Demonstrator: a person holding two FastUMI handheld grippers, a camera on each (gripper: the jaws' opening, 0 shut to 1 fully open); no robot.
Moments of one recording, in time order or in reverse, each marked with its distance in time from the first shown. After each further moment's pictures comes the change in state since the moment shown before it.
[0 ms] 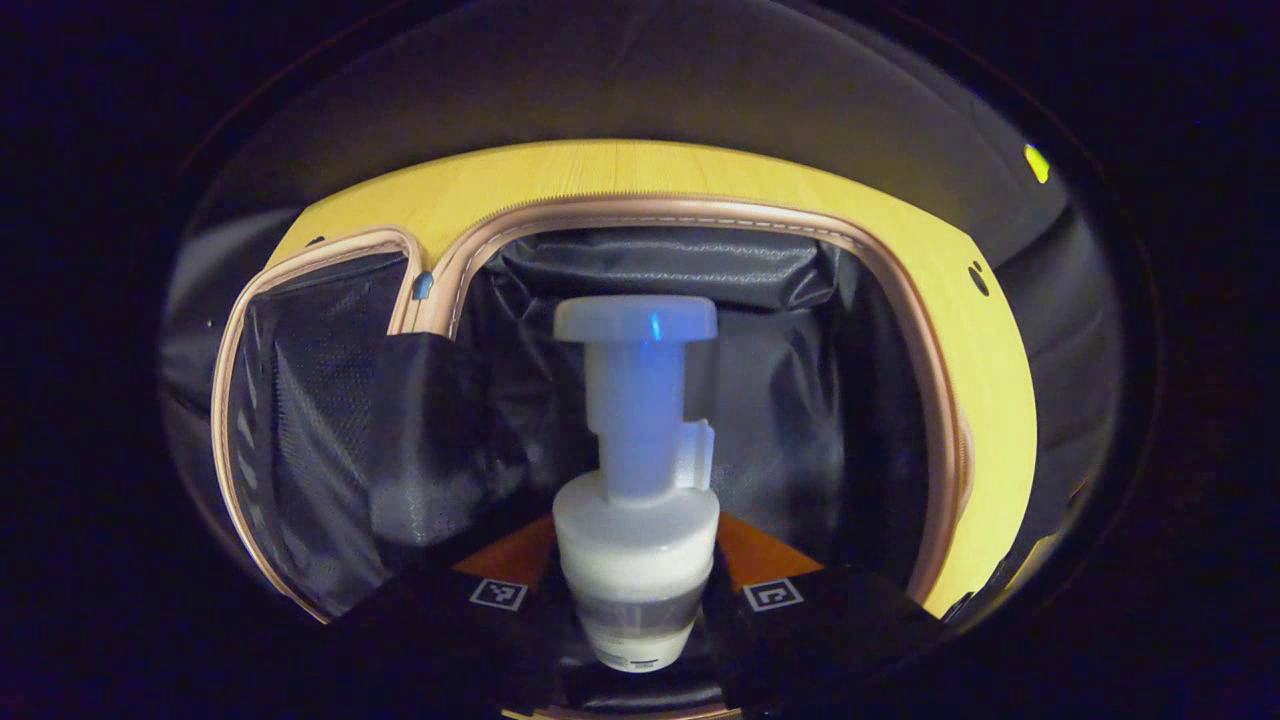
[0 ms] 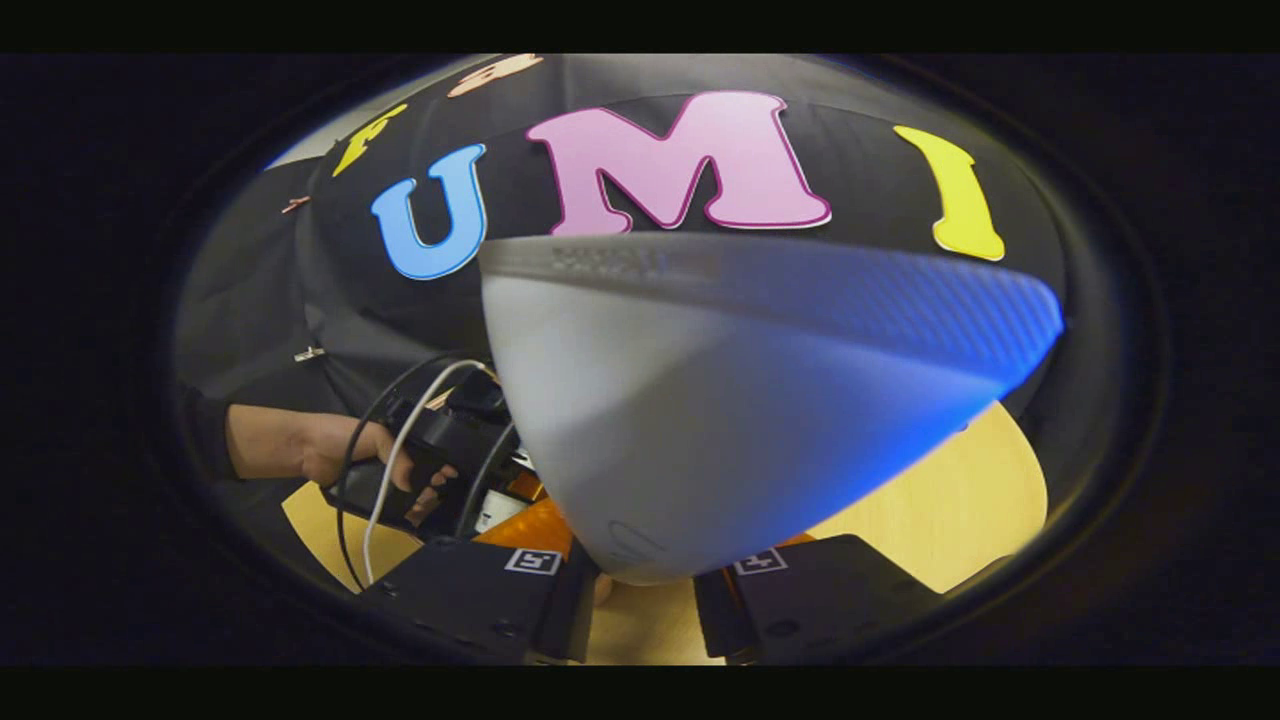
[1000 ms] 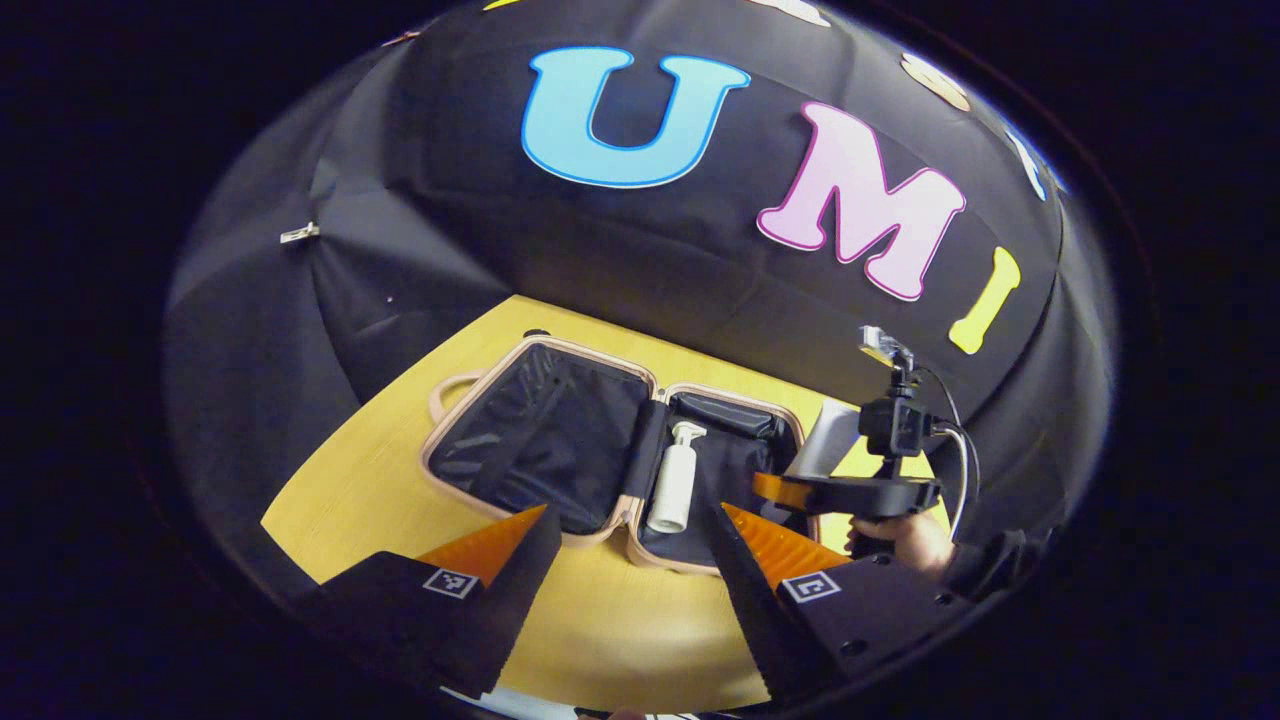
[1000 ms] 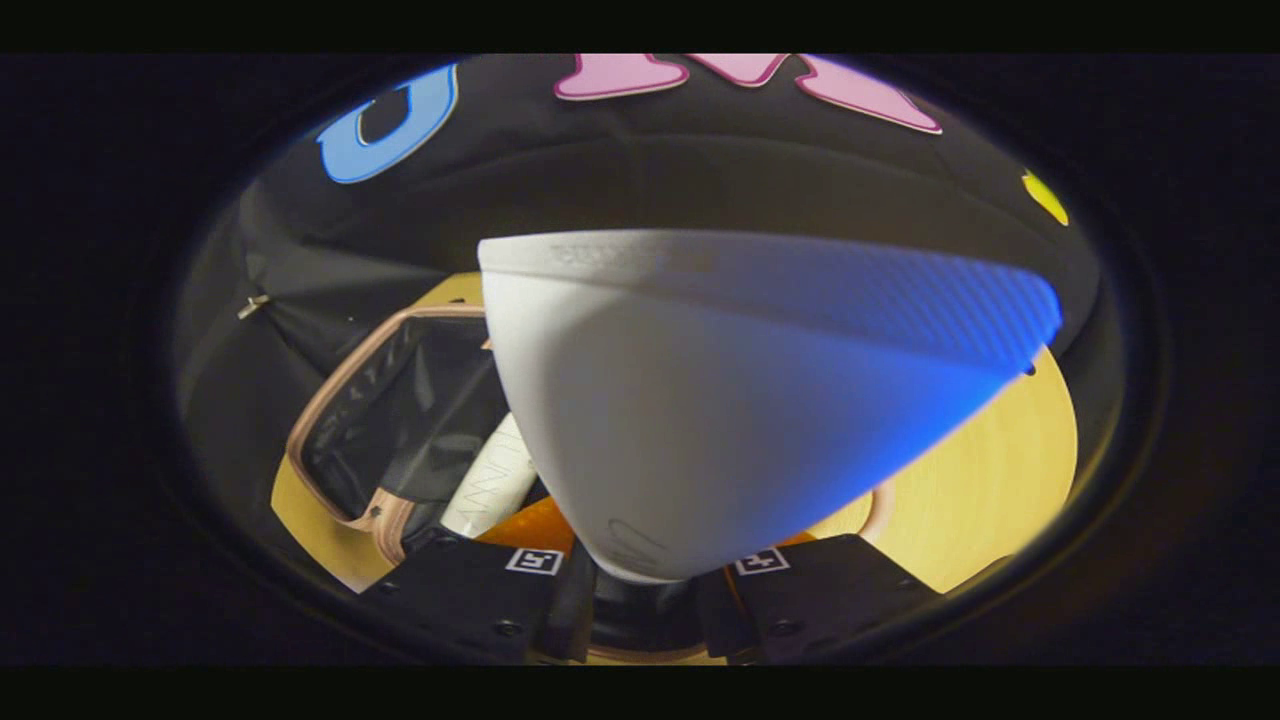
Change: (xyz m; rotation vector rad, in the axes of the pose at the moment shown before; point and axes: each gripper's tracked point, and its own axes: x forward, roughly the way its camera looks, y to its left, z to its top) left arm -0.293 0.074 -0.130 -0.331 -0.630 0.012; right arm 0.111 0.063 -0.091 0.013 0.419 -0.094
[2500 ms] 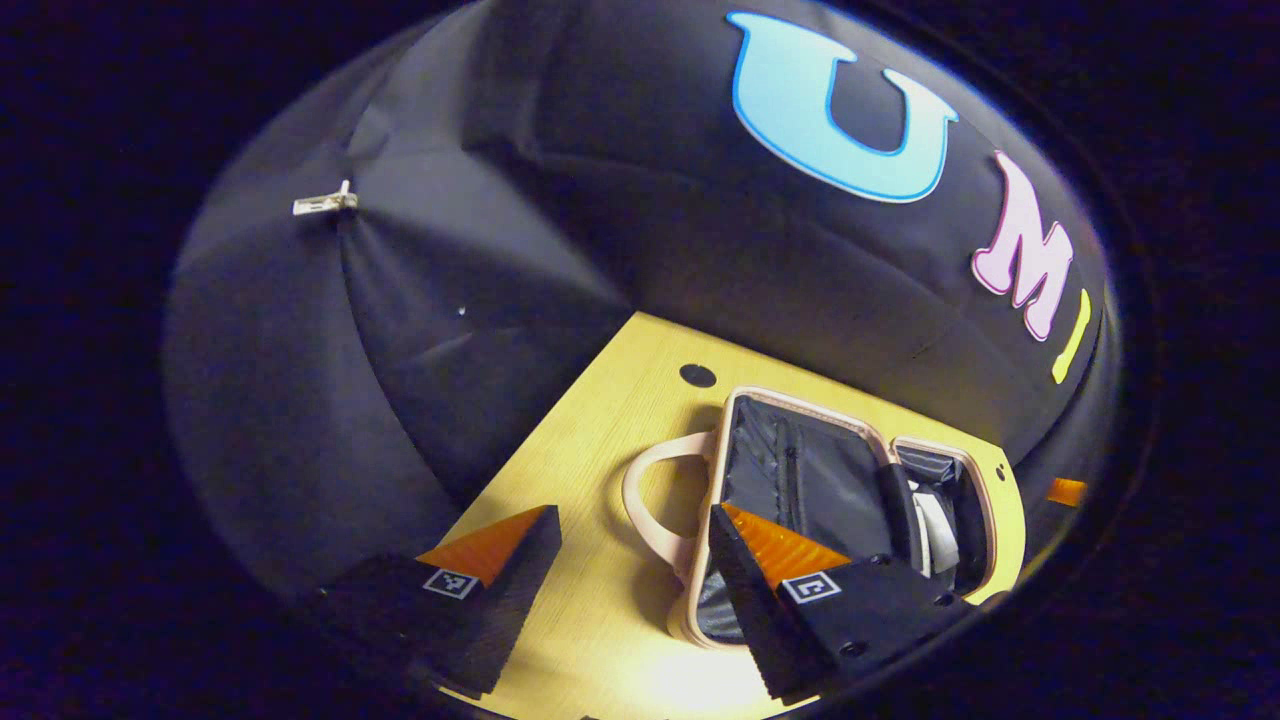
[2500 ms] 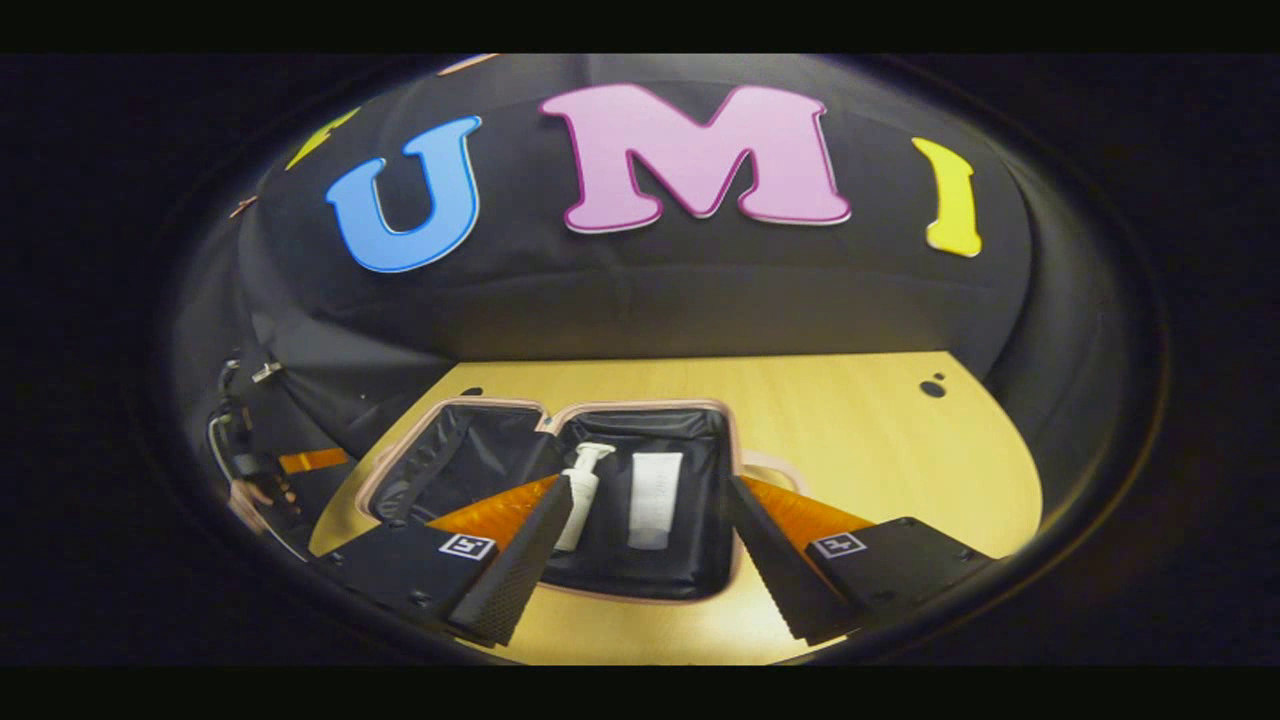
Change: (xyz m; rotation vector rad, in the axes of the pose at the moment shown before) left arm 0.200 0.267 0.093 0.020 0.039 0.087; right arm -0.174 0.011 0.041 0.071 -0.336 -0.102
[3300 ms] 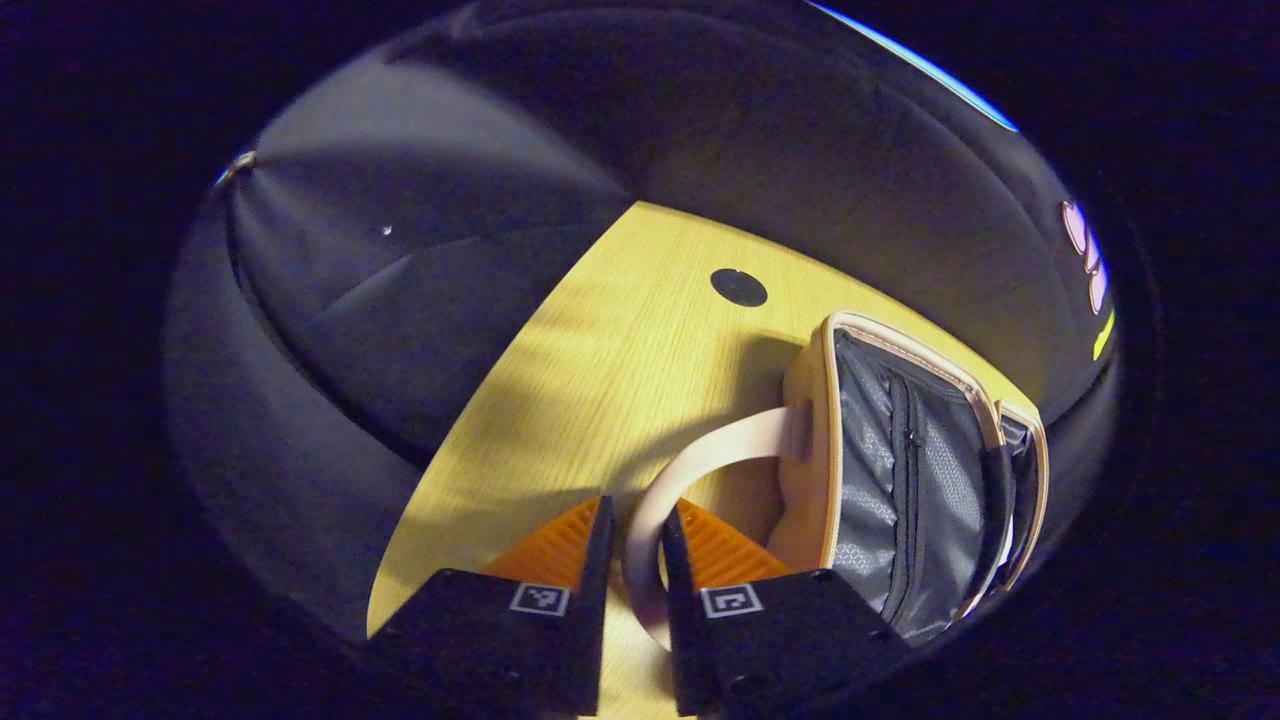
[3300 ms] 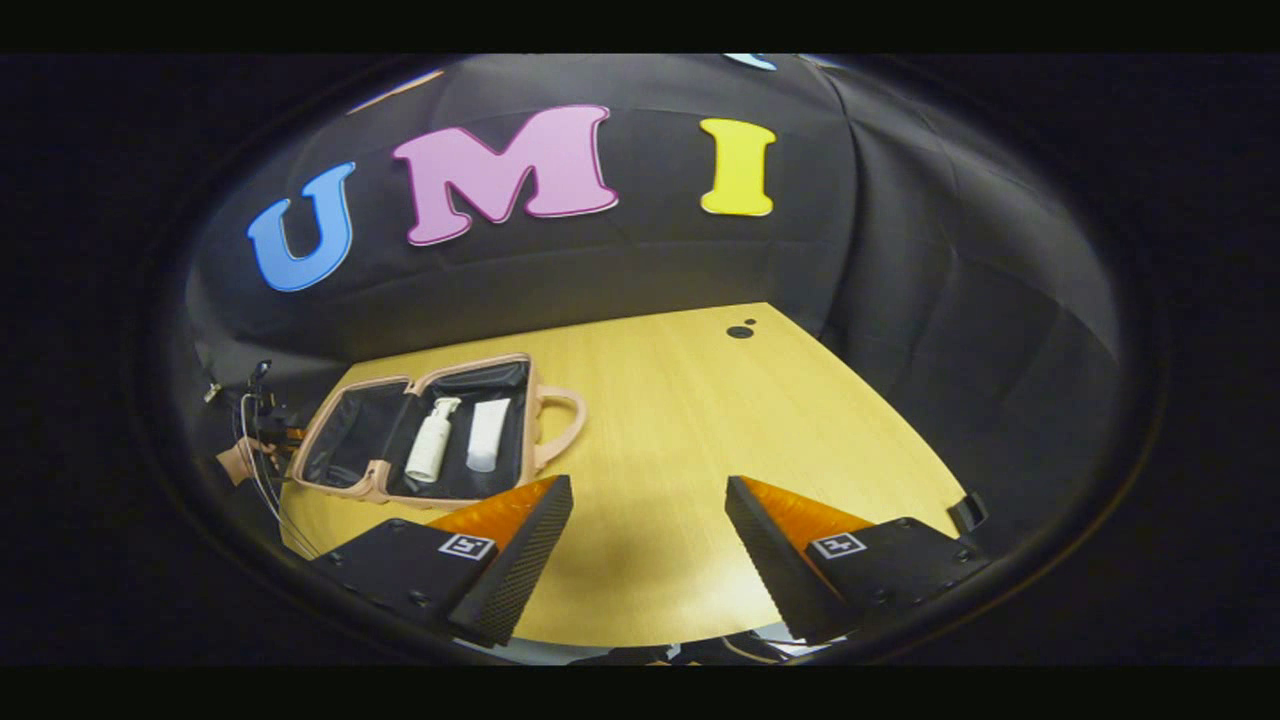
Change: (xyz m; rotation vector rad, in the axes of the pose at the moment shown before) left arm 0.119 0.004 -0.024 0.068 0.274 0.034; right arm -0.137 -0.160 -0.074 0.162 0.065 -0.305
